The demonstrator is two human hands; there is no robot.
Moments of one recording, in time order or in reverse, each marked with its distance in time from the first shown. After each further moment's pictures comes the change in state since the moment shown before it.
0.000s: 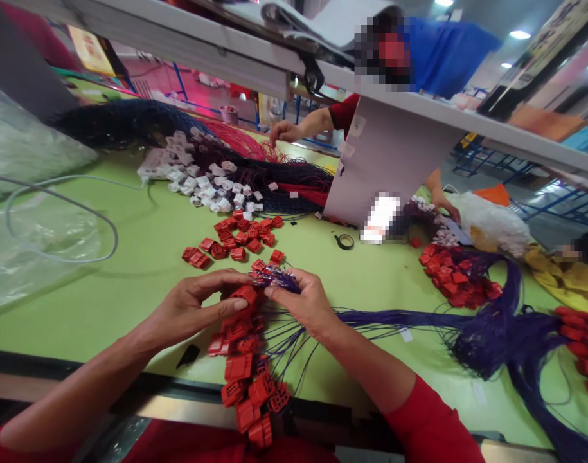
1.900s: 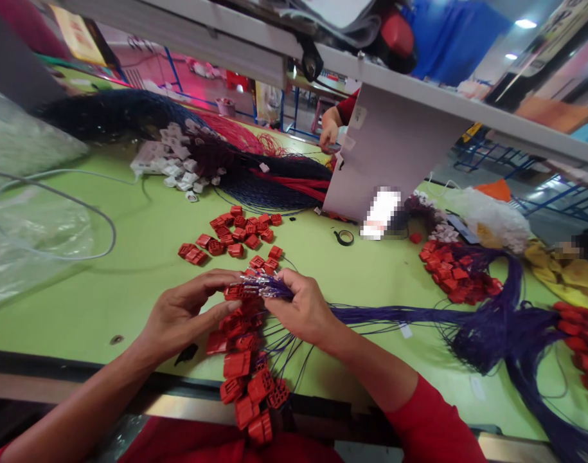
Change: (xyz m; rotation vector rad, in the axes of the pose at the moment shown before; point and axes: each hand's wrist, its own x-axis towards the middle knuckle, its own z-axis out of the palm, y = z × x) left_hand -0.017 -0.016 0.012 -0.049 0.159 0.195; right_hand -0.012 -0.008 -0.002 -0.420 -0.104 -0.175
